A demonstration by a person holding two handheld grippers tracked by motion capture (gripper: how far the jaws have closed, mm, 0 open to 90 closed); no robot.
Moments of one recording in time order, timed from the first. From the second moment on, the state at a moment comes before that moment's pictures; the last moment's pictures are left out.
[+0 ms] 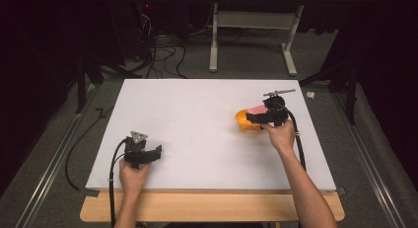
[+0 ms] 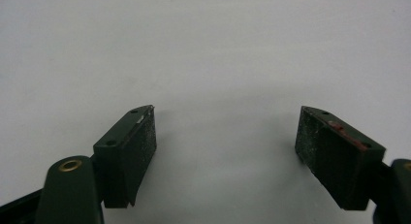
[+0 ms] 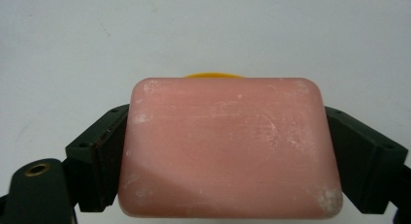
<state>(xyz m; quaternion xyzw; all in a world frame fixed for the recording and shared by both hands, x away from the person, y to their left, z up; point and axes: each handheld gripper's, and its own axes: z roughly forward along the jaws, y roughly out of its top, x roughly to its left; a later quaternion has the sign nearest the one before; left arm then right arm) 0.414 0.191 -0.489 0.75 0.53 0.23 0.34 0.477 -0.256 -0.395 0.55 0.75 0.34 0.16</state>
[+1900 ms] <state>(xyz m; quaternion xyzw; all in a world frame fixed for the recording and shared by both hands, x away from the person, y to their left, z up) 0.414 0.191 -0.489 0.75 0.52 0.23 0.34 0.507 -0.237 -0.422 0.59 0.74 0.28 0.16</state>
